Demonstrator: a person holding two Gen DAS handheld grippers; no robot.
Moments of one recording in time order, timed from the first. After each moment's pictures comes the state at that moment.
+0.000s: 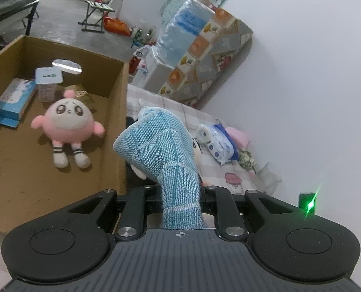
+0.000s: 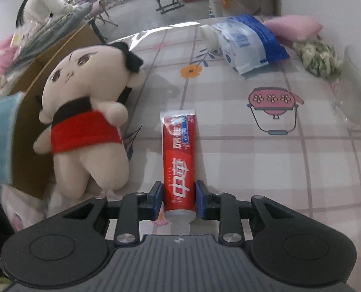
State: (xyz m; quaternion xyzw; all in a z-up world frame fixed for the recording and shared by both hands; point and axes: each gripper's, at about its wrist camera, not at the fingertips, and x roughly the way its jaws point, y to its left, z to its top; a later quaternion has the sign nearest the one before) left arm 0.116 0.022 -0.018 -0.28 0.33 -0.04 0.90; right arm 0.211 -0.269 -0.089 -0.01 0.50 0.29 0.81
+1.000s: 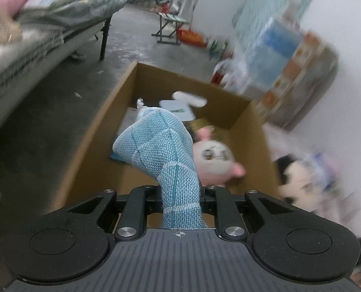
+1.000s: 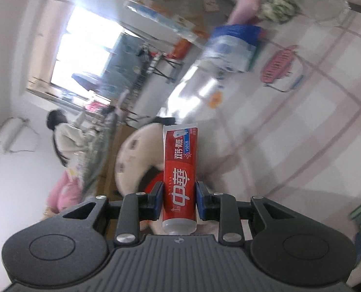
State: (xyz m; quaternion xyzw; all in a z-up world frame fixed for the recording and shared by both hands) left arm 0.108 0.170 -0.015 -0.23 0.36 0.13 0.89; right arm 0.169 -0.313 -0.102 0.40 0.42 0.30 0.76
